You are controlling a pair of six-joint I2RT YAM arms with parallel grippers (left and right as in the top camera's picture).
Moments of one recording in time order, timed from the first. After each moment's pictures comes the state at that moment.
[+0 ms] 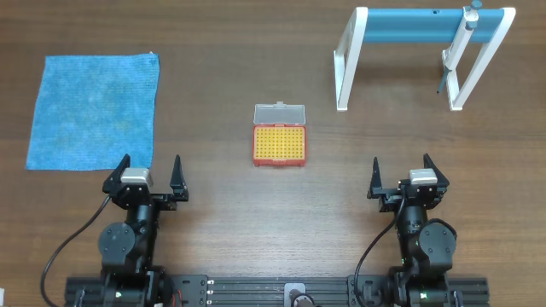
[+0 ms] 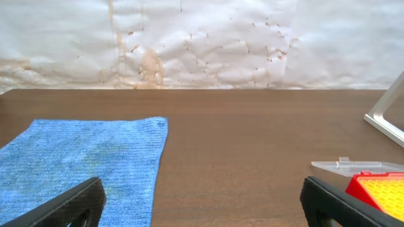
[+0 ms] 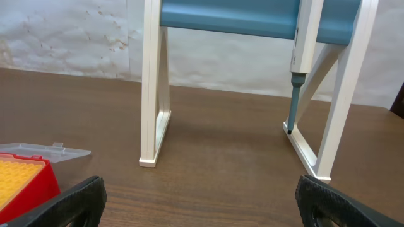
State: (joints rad) left arm -0.01 0.01 0.01 -0.07 0.00 -0.03; right arm 0.02 0.01 0.01 -0.06 -0.03 -0.10
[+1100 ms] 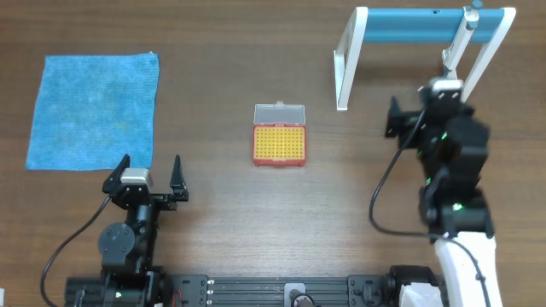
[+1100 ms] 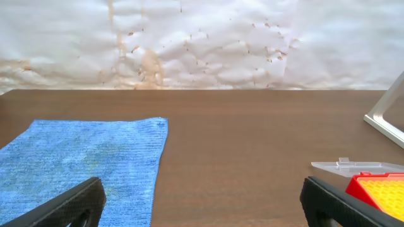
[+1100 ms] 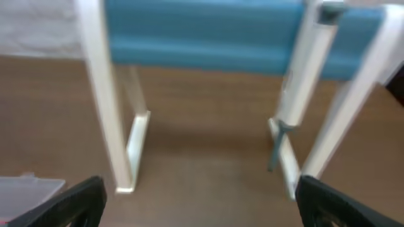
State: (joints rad) left arm -0.01 0.01 0.01 -0.07 0.00 -0.03; right arm -0.07 0.93 0.73 -0.18 -0.02 -0.10
